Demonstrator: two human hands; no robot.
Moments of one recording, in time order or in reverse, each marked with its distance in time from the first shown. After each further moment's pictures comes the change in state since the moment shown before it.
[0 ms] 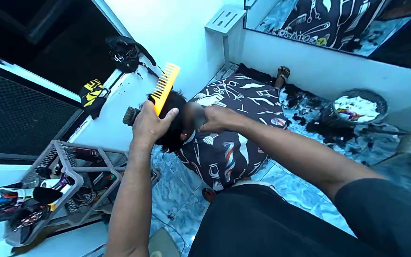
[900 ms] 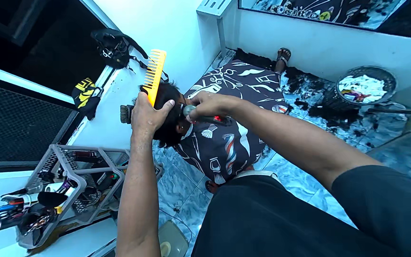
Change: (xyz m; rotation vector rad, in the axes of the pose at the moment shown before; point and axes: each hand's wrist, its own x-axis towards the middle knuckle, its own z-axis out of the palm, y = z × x) left_hand 0.028 0.005 0.019 -0.040 0.021 -0.035; right_hand 0.018 0.004 -0.012 0.551 -0.104 -0.052
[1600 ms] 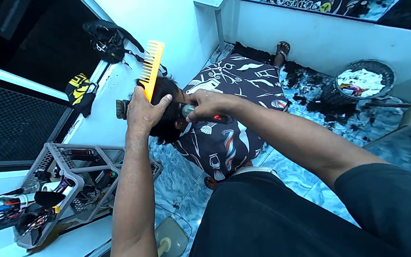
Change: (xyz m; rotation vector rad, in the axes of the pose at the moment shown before) left_hand 0.002 -0.004 -0.002 0.006 -0.014 0.027; right_hand -0.003 -0.001 0.009 -0.158 0.033 -0.047
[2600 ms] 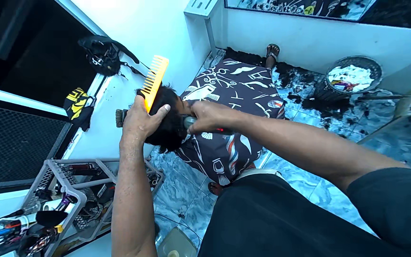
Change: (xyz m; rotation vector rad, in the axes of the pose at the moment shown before) left_hand 0.010 -0.007 -0.017 0.073 -0.126 0.096; right_hand -0.020 -0.026 0.012 -0.182 0.096 0.101
